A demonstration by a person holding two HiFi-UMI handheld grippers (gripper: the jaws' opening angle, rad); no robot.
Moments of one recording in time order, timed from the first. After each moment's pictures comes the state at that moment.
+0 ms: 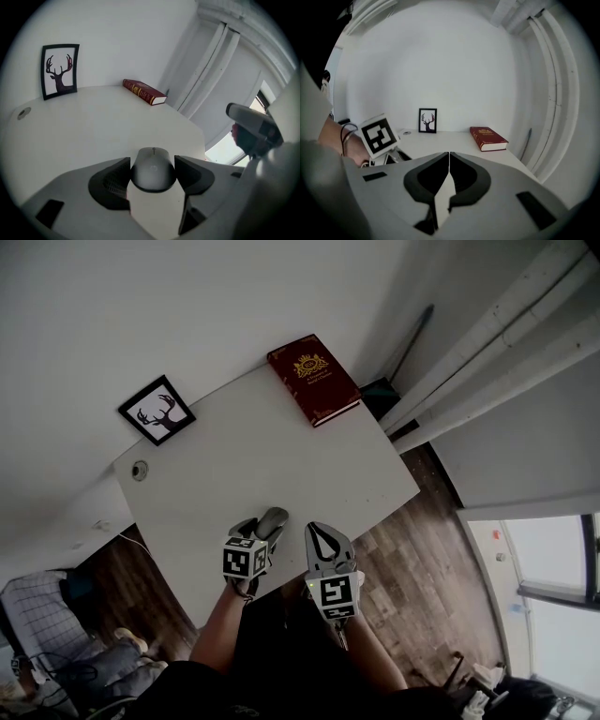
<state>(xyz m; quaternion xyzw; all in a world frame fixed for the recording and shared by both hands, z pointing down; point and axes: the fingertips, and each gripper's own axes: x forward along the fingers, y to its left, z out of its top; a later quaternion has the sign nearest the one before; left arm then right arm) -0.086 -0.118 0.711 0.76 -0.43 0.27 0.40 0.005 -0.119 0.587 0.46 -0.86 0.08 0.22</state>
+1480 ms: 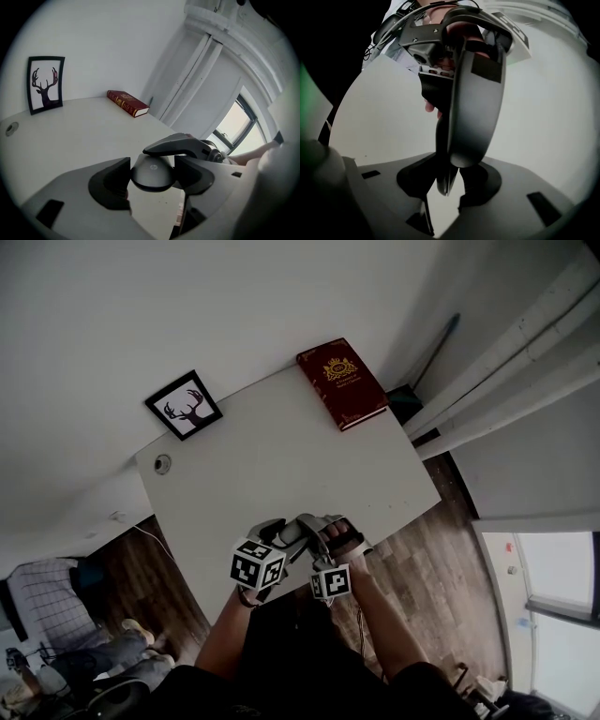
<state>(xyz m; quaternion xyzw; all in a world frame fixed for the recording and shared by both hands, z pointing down) -0.072 -0.113 0.651 0.82 -0.36 0.23 0.38 -0.078 -0.112 0.673 0.20 -0.79 -0.41 0.40</state>
